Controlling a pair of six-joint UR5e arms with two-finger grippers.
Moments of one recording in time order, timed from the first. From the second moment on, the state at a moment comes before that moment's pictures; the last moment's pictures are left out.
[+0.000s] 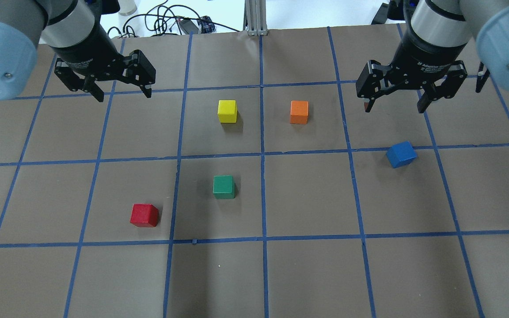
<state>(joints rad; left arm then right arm) -1.56 -1.61 -1.55 -1.48 1.57 -0.02 1.57 -1.60 1.59 -1.54 -1.57 0.07</state>
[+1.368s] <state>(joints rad) -1.54 -1.54 -1.79 -1.52 1.62 0.11 1.57 -1.60 1.59 -1.54 -1.58 0.07</state>
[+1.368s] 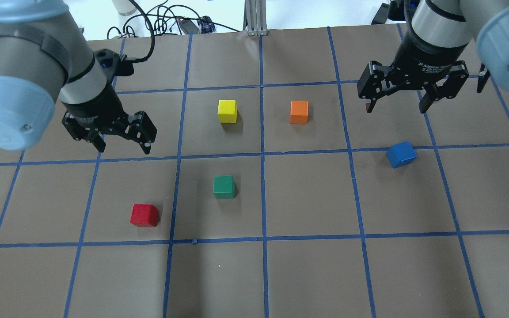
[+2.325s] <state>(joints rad) -1.40 -1.62 -2.31 -0.95 1.61 0.31 1.56 -1.60 1.60 -1.55 -1.58 0.06</state>
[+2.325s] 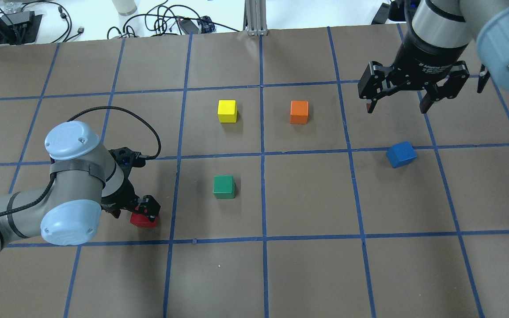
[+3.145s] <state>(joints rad) -1.43 -1.64 -2.24 -0.91 1.56 0.25 1.56 -1.60 1.60 -1.55 -1.57 0.06</state>
